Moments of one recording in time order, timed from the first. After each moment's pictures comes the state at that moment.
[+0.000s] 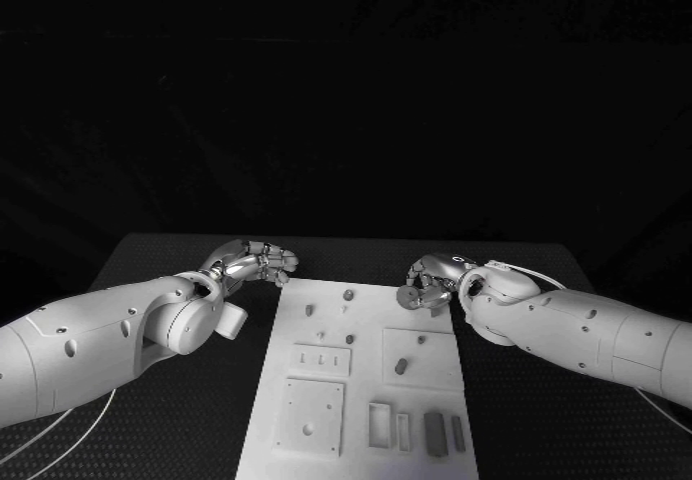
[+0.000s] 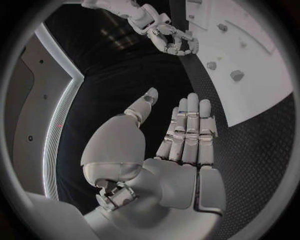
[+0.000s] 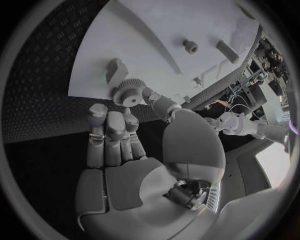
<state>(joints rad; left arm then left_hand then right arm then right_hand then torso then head) 1.29 -0.78 -0.16 1.29 -0.22 -0.23 0.25 1.05 -0.10 0.41 -0.28 0.05 0.77 0.18 0.31 0.53 1.13 0.12 0.12 0.14 1.01 0.07 0.51 0.63 0.05 0.82 -0.03 0.47 1.31 1.21 -0.62 -0.13 1.07 -1.45 -0.29 -0.09 1.07 -0.25 0.69 -0.19 0.07 0.87 0.12 0.30 0.45 1.06 0.04 1.22 1.11 1.30 -0.09 1.17 1.20 0.21 1.18 -0.03 1.01 1.31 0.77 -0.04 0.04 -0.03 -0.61</state>
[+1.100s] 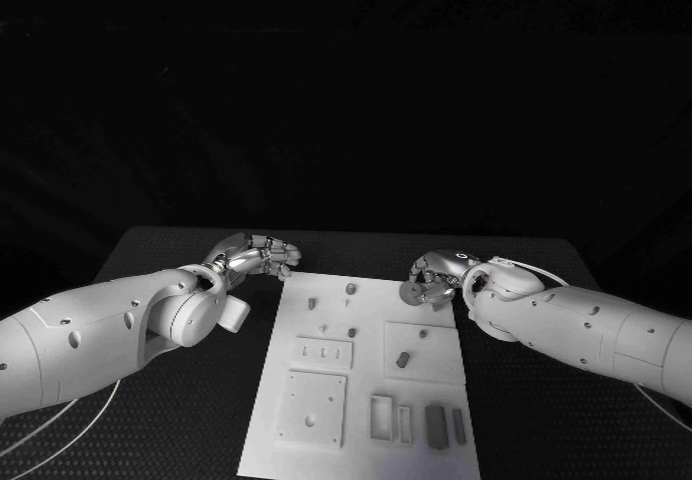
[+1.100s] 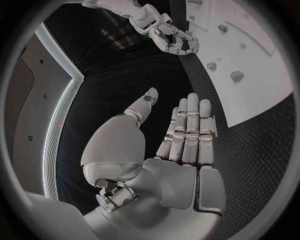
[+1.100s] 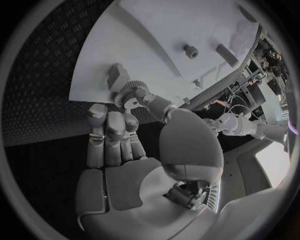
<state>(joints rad) 1.29 -0.78 -0.16 1.30 -0.22 -0.23 0.25 1.05 -0.10 0.41 -0.28 0.05 0.77 0.18 0.31 0.53 1.13 0.12 0.12 0.14 1.01 0.07 0.51 0.63 0.05 0.82 -0.03 0.47 1.31 1.20 -0.61 -0.12 1.05 -1.45 -0.29 -0.06 1.13 -0.20 0.74 -0.26 0.15 0.87 0.12 0.30 0.45 1.06 0.04 1.22 1.12 1.30 -0.09 1.17 1.20 0.20 1.17 -0.05 1.03 1.31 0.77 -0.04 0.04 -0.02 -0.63</state>
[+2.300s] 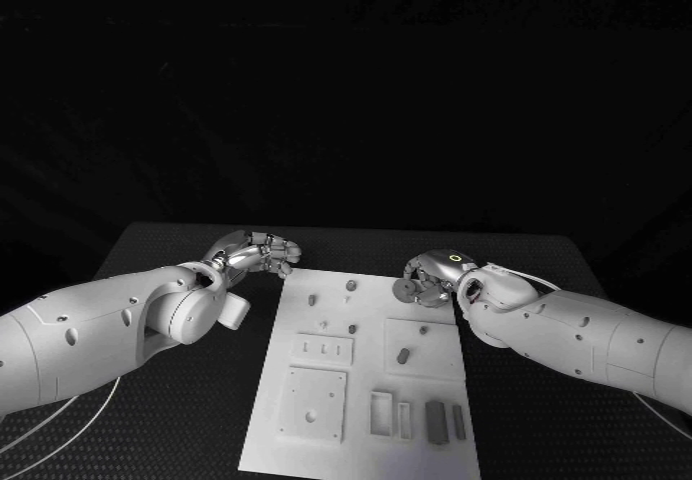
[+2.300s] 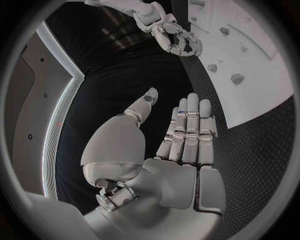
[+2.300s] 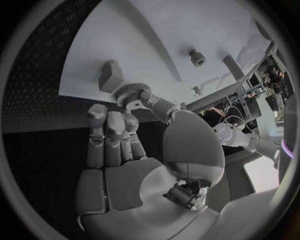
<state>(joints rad) 1.29 -0.79 -0.16 1.31 -0.21 -0.23 0.24 1.05 -0.10 0.41 -0.28 0.05 0.77 0.18 0.31 0.53 1.13 0.12 0.12 0.14 1.01 0.07 0.51 0.63 0.05 0.82 -0.03 0.47 1.31 1.17 -0.60 -0.12 1.06 -1.57 -0.40 -0.05 1.08 -0.24 0.75 -0.19 0.06 0.87 0.12 0.33 0.46 1.06 0.04 1.20 1.13 1.31 -0.10 1.16 1.22 0.20 1.18 -0.04 1.04 1.31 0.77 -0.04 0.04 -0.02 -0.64</state>
